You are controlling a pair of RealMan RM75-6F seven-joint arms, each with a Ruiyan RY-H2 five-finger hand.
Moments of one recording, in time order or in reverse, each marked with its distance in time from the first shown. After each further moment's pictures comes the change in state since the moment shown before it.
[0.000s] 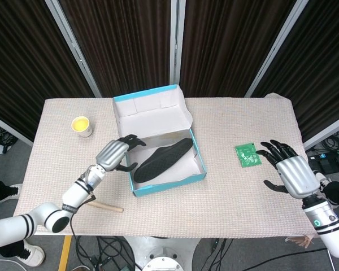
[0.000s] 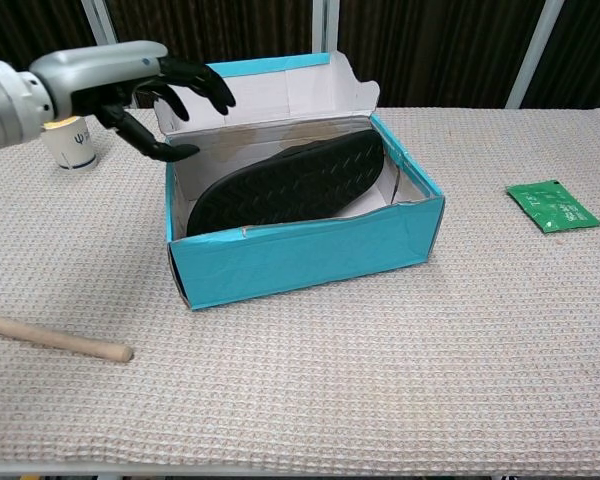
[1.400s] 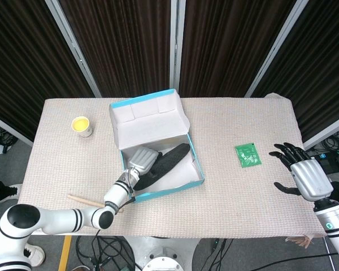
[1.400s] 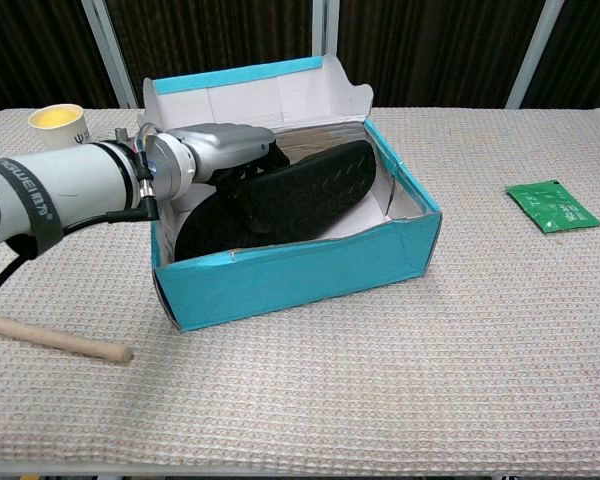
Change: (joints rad) left arm -0.241 -0.289 0.013 0.121 -0.559 -0.012 0.623; right arm -0.036 -0.026 -0.024 0.114 -0.001 0.041 0.133
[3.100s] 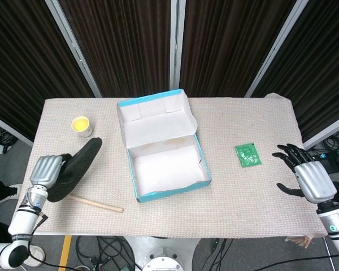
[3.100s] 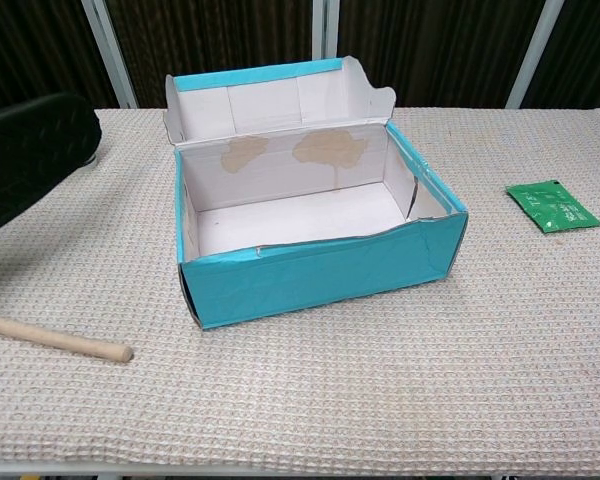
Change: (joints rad) left arm 0.541 0.531 0.142 -0.309 0.315 0.265 -0.323; right arm -0.022 -0.011 -0.008 0.030 -0.018 0.039 0.052
